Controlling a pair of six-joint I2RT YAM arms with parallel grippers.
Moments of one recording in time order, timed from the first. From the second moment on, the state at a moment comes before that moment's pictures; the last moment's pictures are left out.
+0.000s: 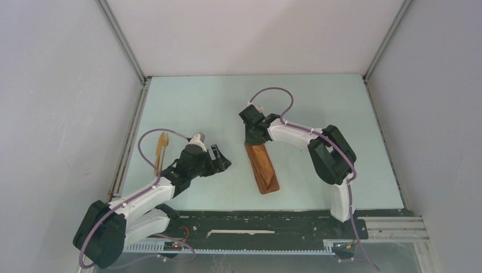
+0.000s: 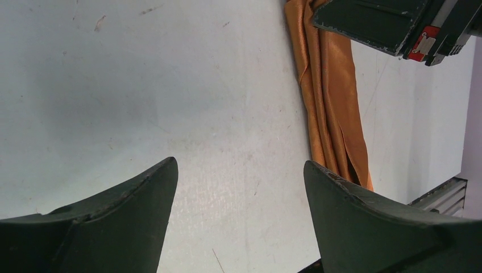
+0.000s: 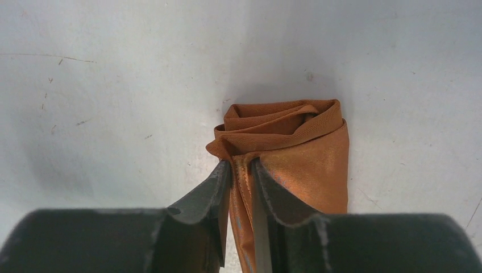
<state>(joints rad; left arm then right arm) -0.53 1.00 0.37 0.00 0.04 -0.77 0.75 2.02 1.48 -0.50 0.15 0.64</state>
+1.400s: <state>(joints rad) -0.52 1.11 0.40 0.01 0.12 -0.76 0.73 2.04 1.47 -0.48 0.13 0.64</state>
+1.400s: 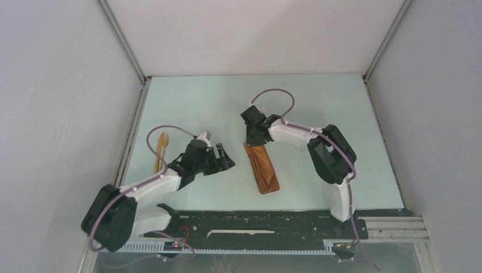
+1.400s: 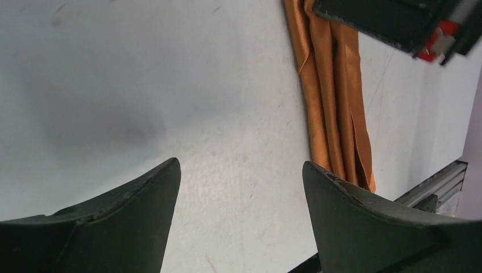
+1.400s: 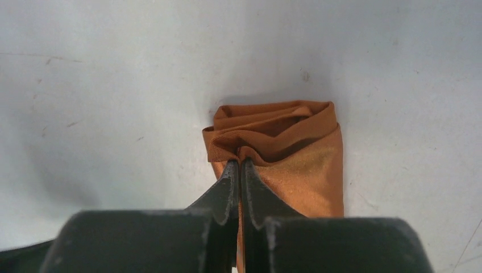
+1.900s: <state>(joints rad) -0.61 1.58 0.85 0.02 0.14 -0.64 0.69 1.90 1.34 -0.43 0.09 0.74</state>
